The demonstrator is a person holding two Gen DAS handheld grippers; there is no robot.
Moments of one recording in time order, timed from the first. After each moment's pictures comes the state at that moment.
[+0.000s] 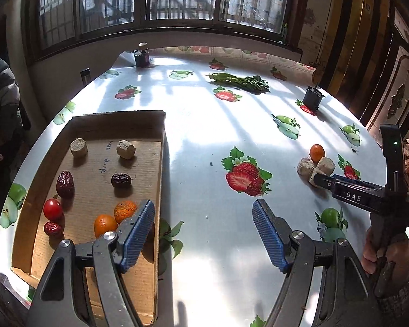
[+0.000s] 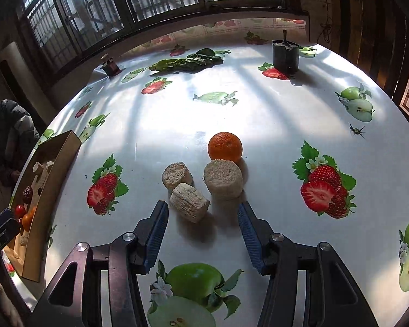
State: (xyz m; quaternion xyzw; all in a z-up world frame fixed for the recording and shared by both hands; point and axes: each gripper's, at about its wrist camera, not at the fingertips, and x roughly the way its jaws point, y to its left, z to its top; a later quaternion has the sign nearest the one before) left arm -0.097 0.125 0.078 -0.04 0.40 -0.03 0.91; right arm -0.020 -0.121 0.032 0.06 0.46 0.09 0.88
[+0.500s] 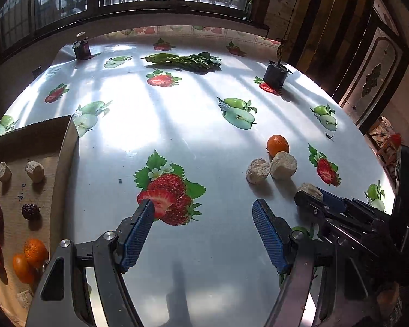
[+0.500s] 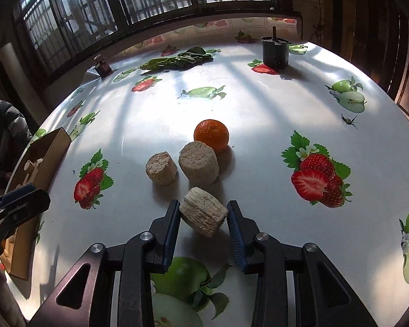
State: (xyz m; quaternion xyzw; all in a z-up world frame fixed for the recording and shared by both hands) left arm -0.026 0.034 0.051 -0.02 0.45 -0.13 0.88; right arm -0.041 -0.149 0.026 0.08 0.44 0.07 0.89
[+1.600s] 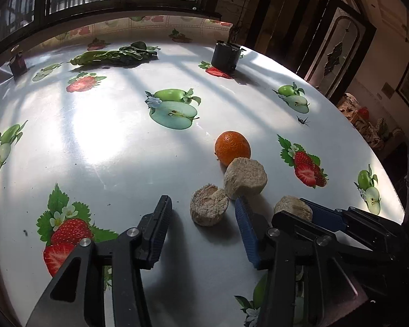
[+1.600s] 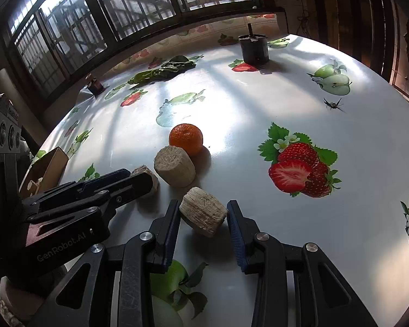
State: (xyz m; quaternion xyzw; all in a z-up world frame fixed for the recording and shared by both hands) left arm 0.017 -0.027 0.011 0.00 0.44 -0.24 0.87; right arm -0.041 -0.167 0.020 0.13 0.43 0.06 0.89
